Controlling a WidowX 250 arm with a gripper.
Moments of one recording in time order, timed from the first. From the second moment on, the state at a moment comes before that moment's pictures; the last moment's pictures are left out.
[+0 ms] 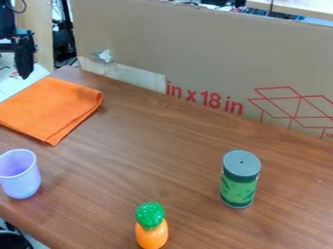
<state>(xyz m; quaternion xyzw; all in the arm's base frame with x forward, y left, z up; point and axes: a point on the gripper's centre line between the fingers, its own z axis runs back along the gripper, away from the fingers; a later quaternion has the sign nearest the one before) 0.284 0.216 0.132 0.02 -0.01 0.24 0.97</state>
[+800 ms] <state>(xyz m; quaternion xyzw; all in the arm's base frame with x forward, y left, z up) 0.322 0.244 0.065 0.01 0.02 0.08 1.00</state>
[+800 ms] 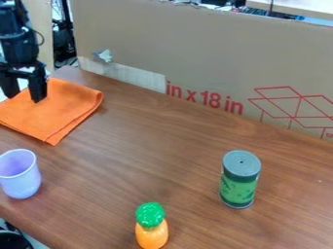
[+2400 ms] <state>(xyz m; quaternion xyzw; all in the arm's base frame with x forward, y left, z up) 0.330 0.076 0.014 -0.04 0.05 -0.13 0.99</state>
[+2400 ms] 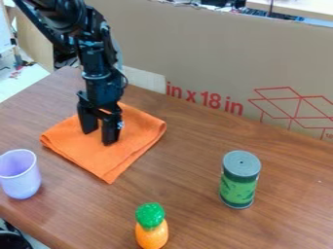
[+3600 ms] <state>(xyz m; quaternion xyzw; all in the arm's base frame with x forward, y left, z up) 0.335 0.011 0.032 -0.08 0.06 -0.19 0.98</state>
